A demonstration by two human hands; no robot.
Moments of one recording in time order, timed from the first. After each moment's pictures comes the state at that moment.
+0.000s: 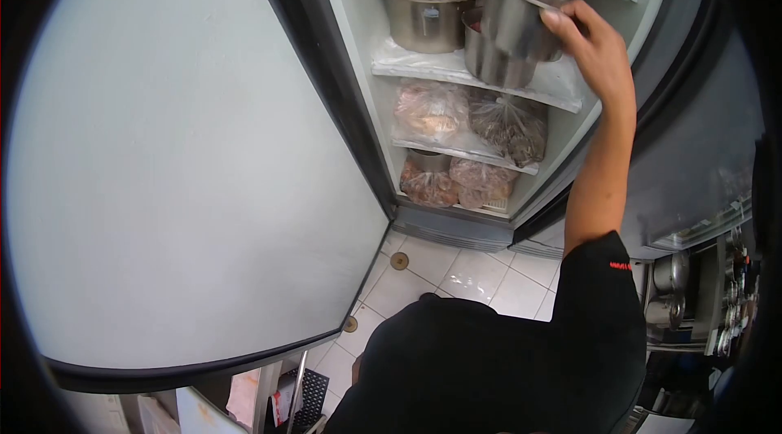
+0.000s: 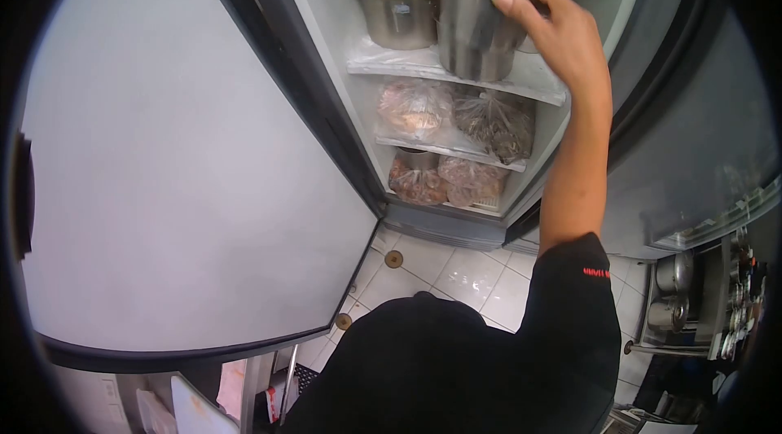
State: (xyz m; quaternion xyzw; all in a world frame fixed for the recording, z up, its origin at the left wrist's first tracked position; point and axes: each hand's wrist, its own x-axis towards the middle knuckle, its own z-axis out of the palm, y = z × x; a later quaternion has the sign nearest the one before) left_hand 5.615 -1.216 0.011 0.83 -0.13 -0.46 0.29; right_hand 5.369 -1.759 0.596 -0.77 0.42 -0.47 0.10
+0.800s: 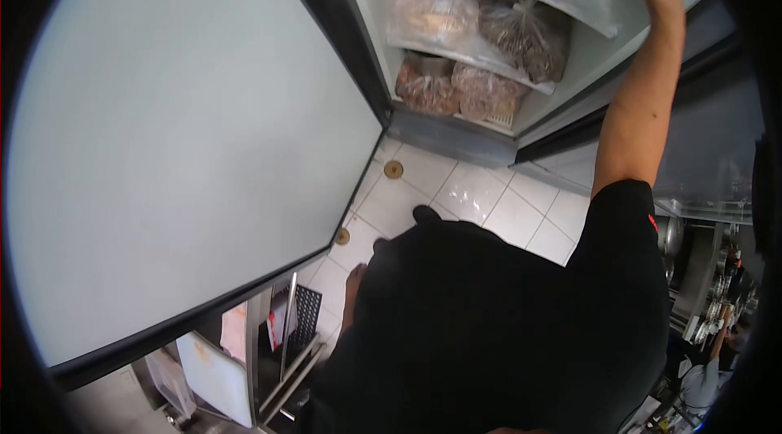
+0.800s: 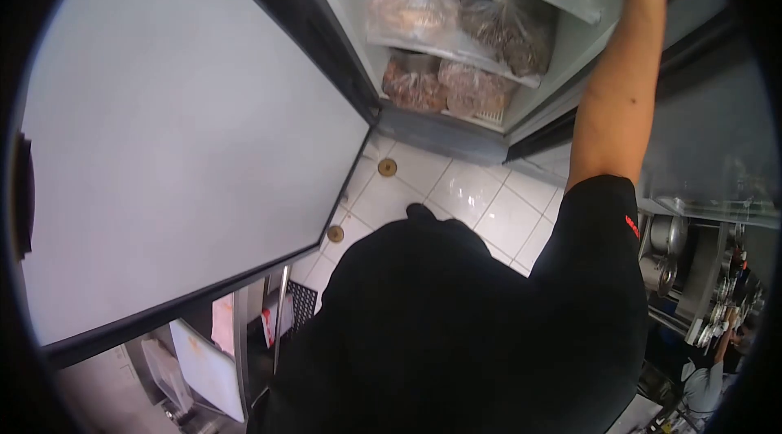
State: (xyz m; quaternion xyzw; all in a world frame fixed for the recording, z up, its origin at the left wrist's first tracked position) left_hand 5.606 -1.225 0.009 0.82 -0.09 -0.48 0.30; right_hand 5.361 -1.807 0.582 -0.76 0.36 -0.53 0.16
